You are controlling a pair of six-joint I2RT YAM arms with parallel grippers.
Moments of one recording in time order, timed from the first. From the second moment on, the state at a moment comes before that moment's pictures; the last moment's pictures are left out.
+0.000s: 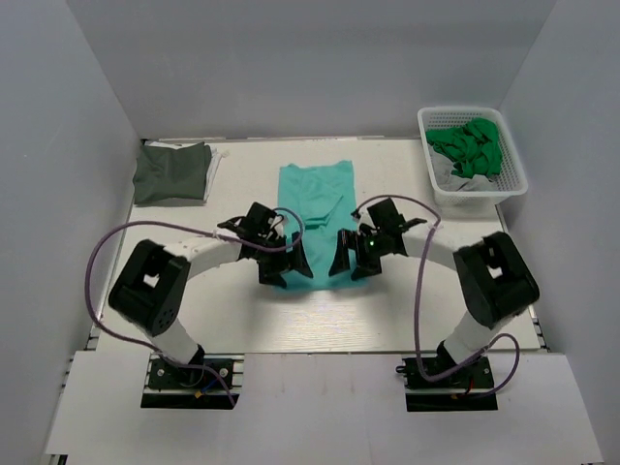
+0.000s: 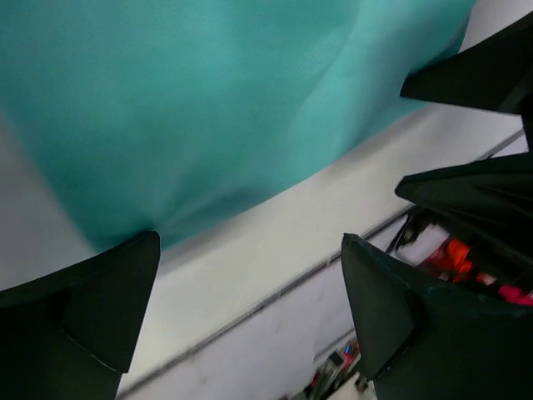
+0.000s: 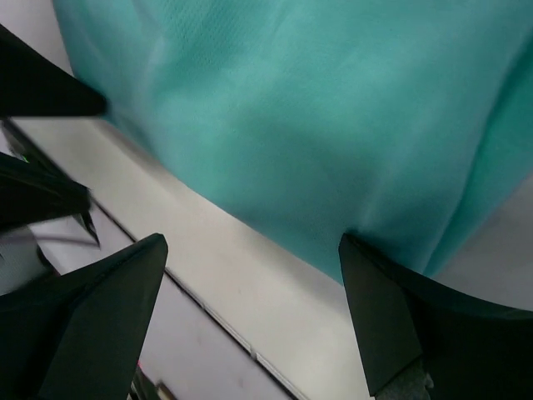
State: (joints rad) left arm -0.51 1.66 0.91 -0.34 0.48 -0.67; right arm 0.49 1.69 0.91 -0.30 -0.58 0.45
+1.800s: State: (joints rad) left arm -0.76 1.50 0.70 -0.42 0.29 -0.67; right arm 0.46 1.38 0.63 -0.63 -0.48 0.57
